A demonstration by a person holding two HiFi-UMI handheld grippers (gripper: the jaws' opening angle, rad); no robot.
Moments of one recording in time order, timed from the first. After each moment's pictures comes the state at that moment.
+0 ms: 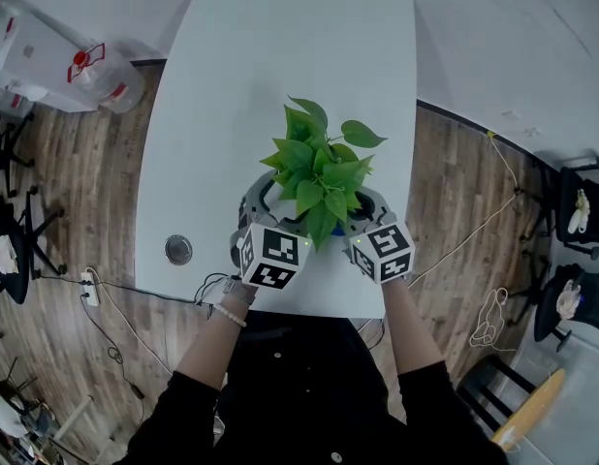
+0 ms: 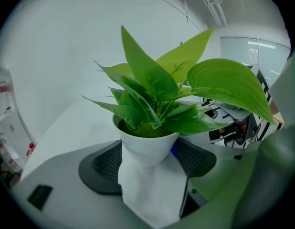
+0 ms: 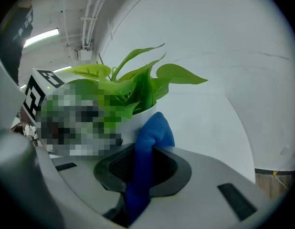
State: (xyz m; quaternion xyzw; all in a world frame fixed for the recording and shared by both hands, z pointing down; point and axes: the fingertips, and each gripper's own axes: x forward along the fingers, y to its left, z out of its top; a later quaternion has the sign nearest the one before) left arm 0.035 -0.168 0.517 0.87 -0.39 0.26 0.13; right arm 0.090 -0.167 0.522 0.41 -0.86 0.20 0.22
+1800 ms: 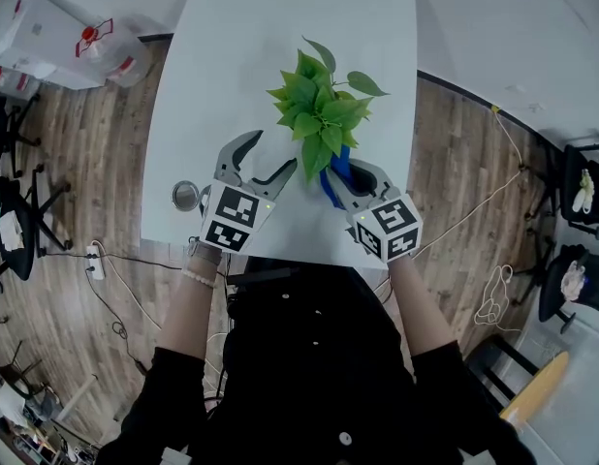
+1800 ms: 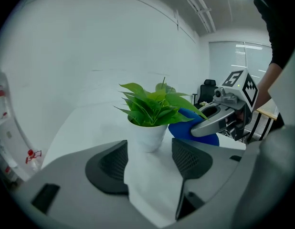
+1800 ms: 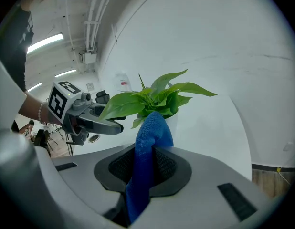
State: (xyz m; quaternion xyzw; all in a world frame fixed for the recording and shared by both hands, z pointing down) left arm -0.016 -0.123 0.475 0.90 -0.35 0.24 0.09; right arm 0.070 -0.095 0.488 0.38 -0.88 0.20 0.21
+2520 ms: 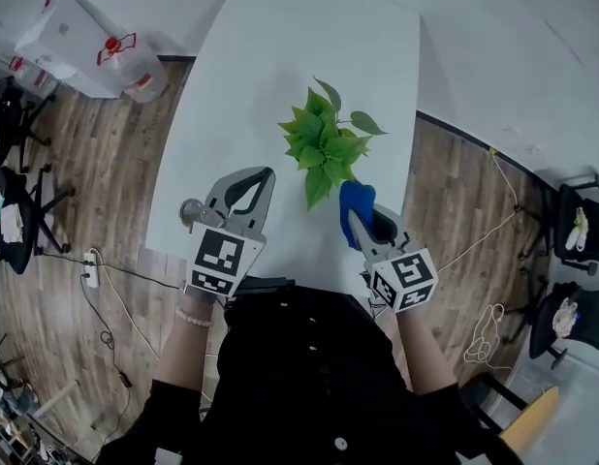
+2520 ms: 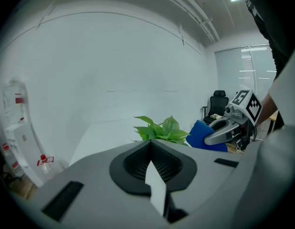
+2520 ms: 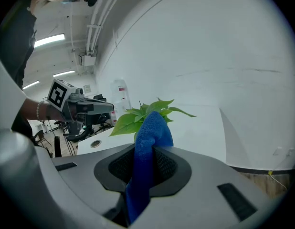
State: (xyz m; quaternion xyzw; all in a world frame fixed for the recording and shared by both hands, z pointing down) left arm -0.043 -0.115 0.378 0.89 -0.42 0.17 0.04; right arm 0.107 -0.073 0.433 0.42 -0.87 0.18 0.19
